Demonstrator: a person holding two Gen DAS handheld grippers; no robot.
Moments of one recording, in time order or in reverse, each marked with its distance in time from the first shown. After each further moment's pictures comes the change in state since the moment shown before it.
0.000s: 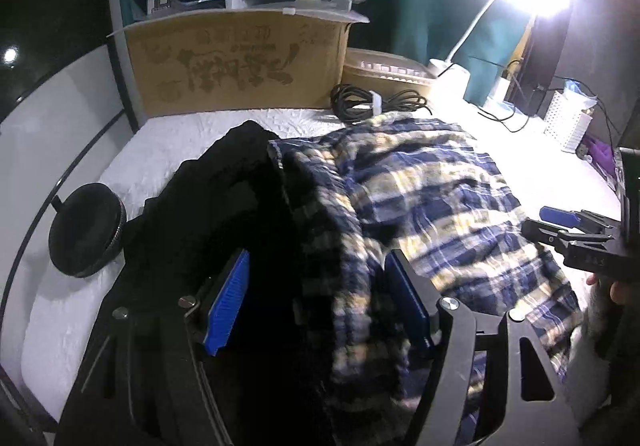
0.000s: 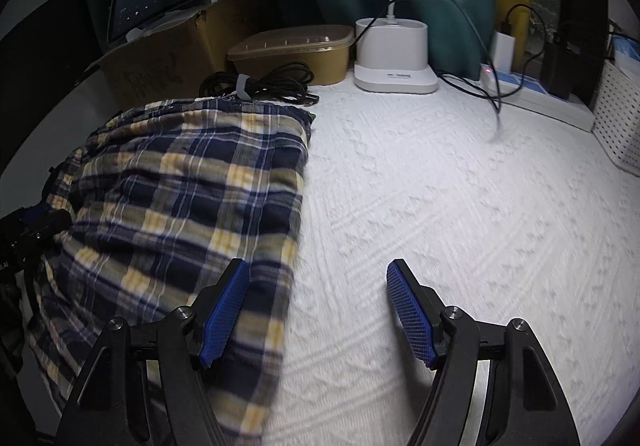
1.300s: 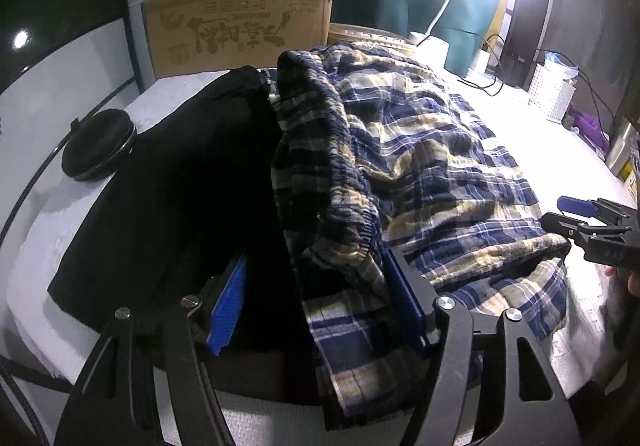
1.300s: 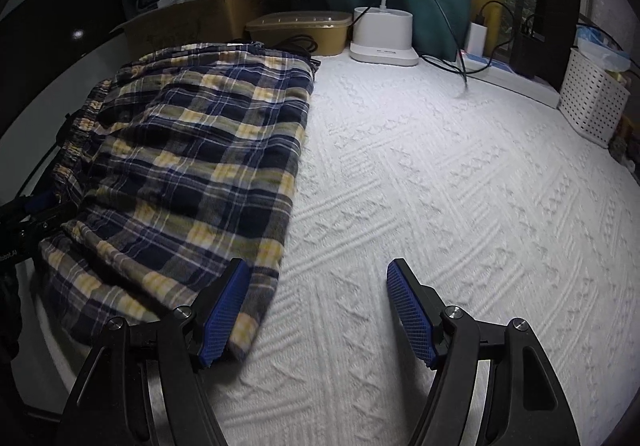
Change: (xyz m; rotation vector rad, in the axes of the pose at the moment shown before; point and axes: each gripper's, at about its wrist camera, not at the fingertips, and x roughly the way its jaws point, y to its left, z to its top) left arm -0.026 -0.012 -0.070 -0.006 0.010 -0.003; right arm -0.049 0.007 -0.069 -0.058 0.022 -0.053
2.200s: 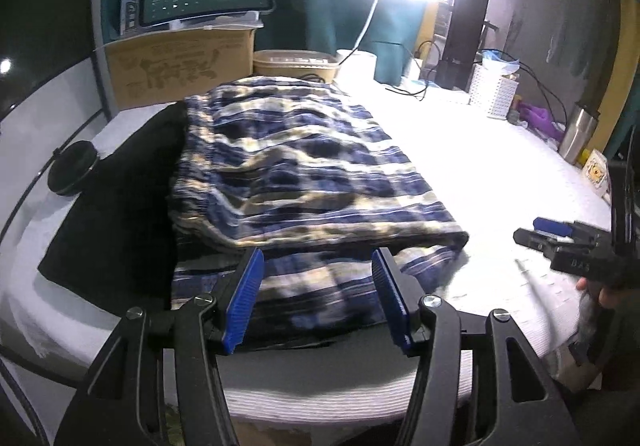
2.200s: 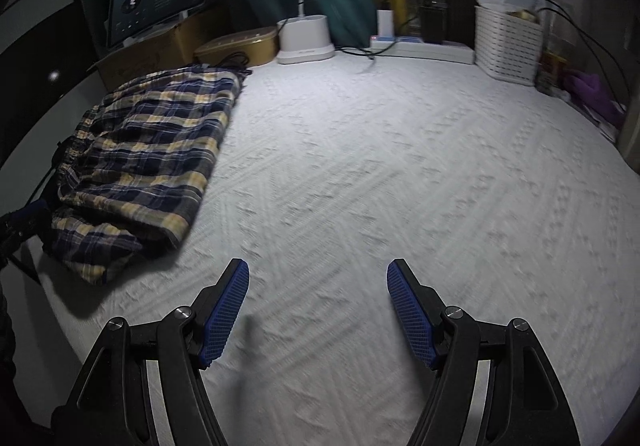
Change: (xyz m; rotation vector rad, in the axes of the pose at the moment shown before) left arm -0.052 -0.088 -0.012 0.056 -0.058 -0.095; right arm -0.070 -0.062 -0.071 0.156 -0.050 -0.061
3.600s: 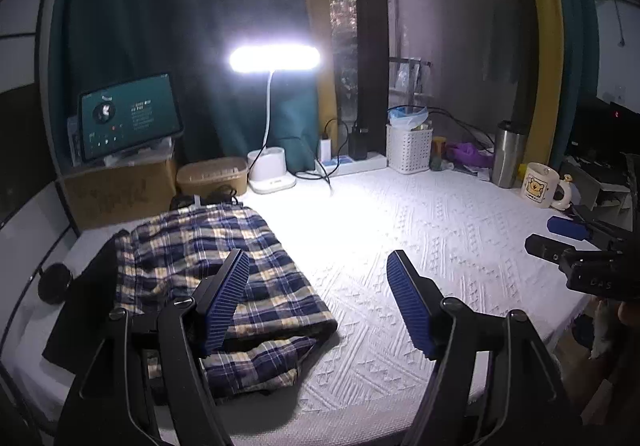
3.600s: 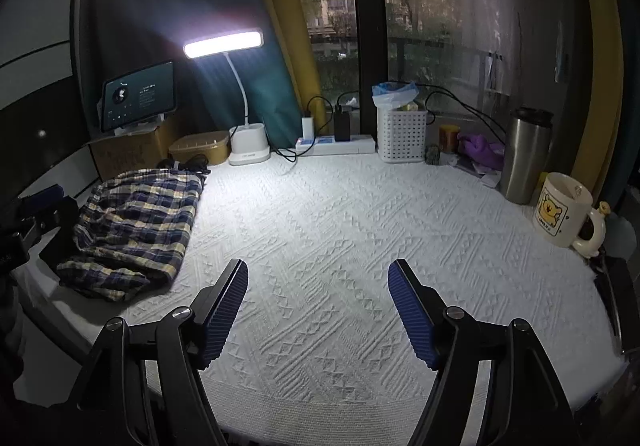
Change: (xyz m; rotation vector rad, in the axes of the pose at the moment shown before) left arm -0.065 -0.120 0.029 0.206 -0.276 -0.077; right arm -0.157 -0.042 -0.021 0.038 -0.306 -0.154
